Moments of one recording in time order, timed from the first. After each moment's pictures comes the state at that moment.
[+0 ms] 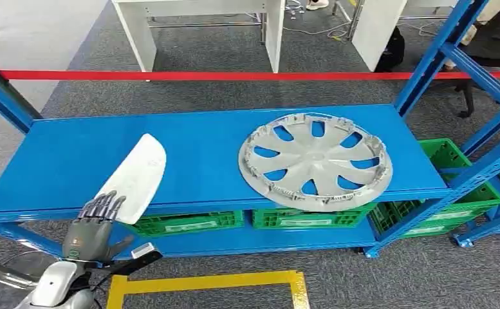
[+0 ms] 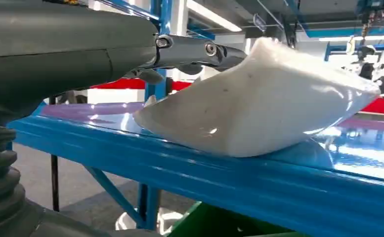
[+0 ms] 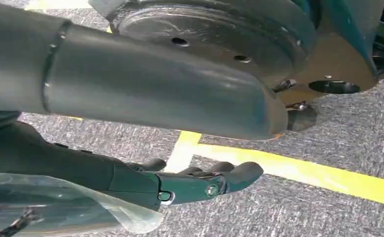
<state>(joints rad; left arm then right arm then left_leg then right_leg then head) -0.15 0.18 -0.26 -1.03 -1.23 0.67 -0.03 0.00 0.05 0.42 -0.01 -0.31 0.00 -0.43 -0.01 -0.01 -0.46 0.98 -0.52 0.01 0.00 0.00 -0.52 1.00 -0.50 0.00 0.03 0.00</state>
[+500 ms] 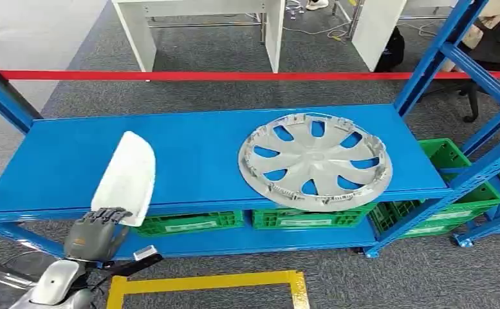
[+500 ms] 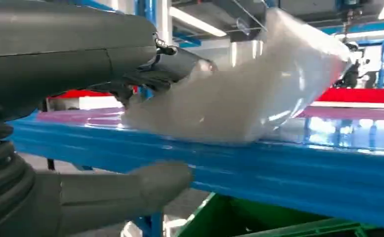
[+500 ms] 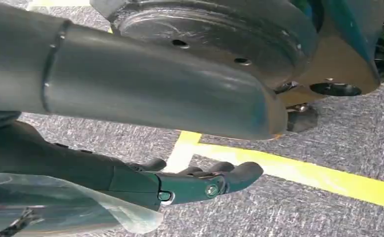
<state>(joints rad) -0.18 0.19 -0.28 -0.99 -1.27 0.67 -0.01 -0.01 0.05 0.42 -0.01 -0.29 0.00 -0.43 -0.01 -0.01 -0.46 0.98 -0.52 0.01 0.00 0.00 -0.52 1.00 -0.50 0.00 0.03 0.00</state>
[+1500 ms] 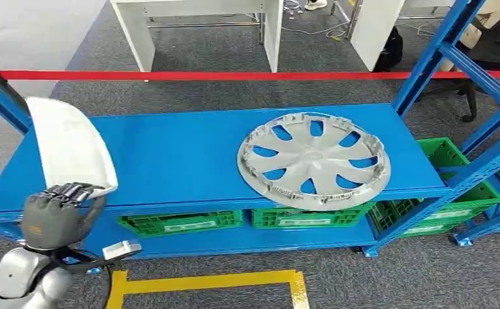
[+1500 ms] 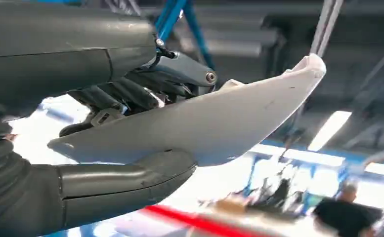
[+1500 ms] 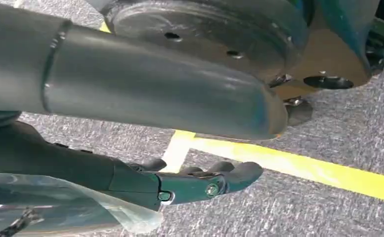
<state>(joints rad) -0.07 0.05 0.07 -1.53 -1.30 0.68 -0.42 -0.01 0.05 0.37 -0.01 -0.24 -0.03 -0.44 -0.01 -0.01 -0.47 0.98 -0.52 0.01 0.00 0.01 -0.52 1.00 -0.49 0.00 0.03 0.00</state>
